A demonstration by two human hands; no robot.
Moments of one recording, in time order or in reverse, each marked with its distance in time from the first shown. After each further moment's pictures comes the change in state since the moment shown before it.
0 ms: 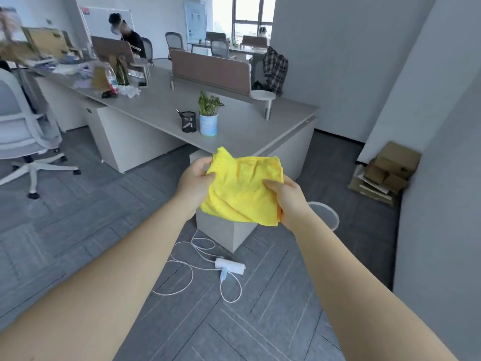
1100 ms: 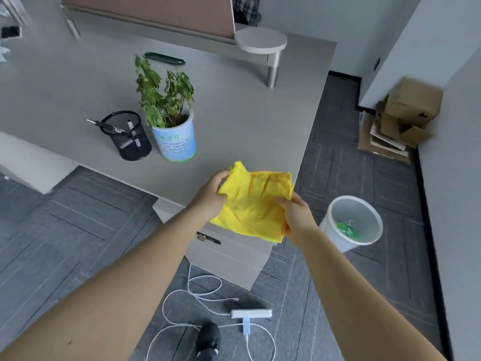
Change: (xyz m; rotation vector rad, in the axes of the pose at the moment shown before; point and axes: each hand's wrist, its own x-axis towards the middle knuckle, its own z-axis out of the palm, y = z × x) left_hand 0.588 -0.211 0.071 0.350 -0.531 -0.200; right_hand 0.560 0.039 0.112 0.062 0.370 0.290
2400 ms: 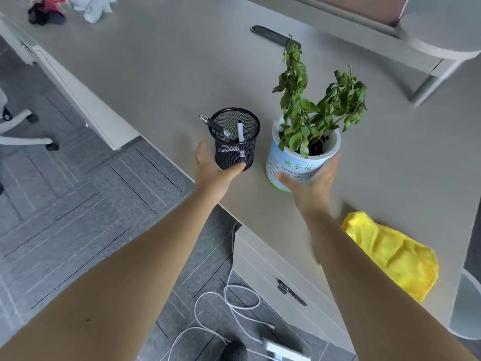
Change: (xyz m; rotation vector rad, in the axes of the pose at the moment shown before) left_hand 0.116 -0.116 -0.188 -0.349 0.582 -0.128; right_hand 0.134 -0.012 0.254 -0.365 -0.047 -0.560
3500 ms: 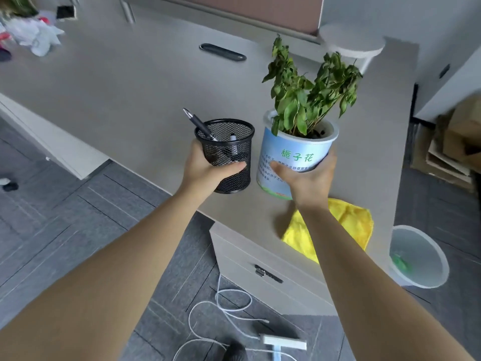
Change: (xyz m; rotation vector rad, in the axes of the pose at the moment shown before) left_hand -0.040 0.047 0.017 -0.107 -0.267 0.198; right_hand -0.033 -0.030 -0.072 0.185 0.203 -0.048
